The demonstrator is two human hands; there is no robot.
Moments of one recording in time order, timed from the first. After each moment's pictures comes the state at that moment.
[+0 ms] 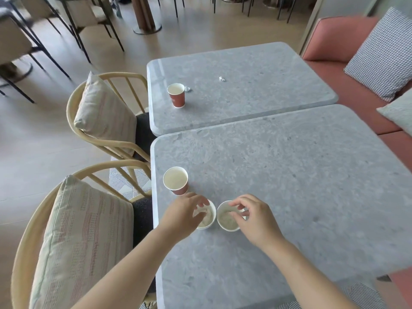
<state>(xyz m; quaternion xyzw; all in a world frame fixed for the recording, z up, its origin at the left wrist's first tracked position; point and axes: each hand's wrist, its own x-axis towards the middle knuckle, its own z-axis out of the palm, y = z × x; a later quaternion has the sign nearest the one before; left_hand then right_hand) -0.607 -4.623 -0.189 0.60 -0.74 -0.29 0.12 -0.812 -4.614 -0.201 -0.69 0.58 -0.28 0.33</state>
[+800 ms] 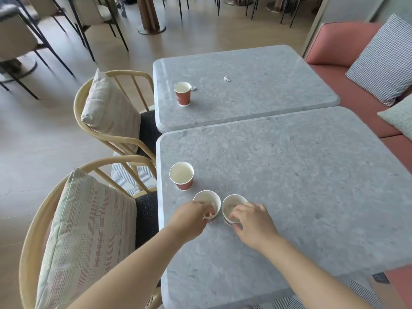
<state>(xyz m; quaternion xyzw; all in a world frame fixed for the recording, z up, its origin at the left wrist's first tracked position) -0.607 -4.605 -0.201 0.57 -0.78 -0.26 0.01 -0.804 -4.601 -0.213 -0.82 0.54 -0.01 0.20</state>
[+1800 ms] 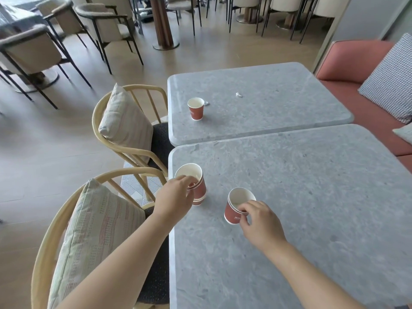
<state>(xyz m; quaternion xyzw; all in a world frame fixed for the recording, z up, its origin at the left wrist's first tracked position) -0.553 -4.656 -0.158 0.68 -0.70 -0.11 0.20 -0.778 -4.629 -0.192 -0.74 0.62 -0.18 0.21</state>
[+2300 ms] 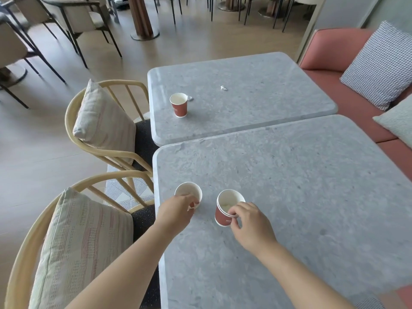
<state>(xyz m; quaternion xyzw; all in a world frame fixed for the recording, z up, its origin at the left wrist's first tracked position) -0.573 -4.670 -0.201 0.65 -0.73 -0.20 0.05 -0.782 -4.637 -0.205 -0.73 0.62 -0.17 0.22</state>
